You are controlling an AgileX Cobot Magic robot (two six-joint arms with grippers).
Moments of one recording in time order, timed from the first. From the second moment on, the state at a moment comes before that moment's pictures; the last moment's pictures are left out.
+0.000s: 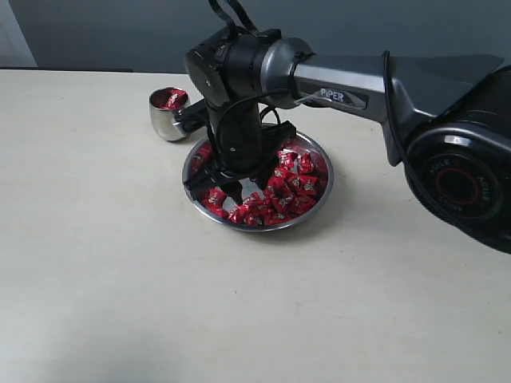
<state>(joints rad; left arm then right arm) -0.03 0.00 0.00 0.22 0.32 -0.06 0.75 2.33 -1.92 -0.15 1.22 0.16</state>
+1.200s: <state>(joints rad) -0.03 0.00 0.00 0.22 0.32 -0.06 0.75 2.37 -1.92 -0.15 1.22 0.15</state>
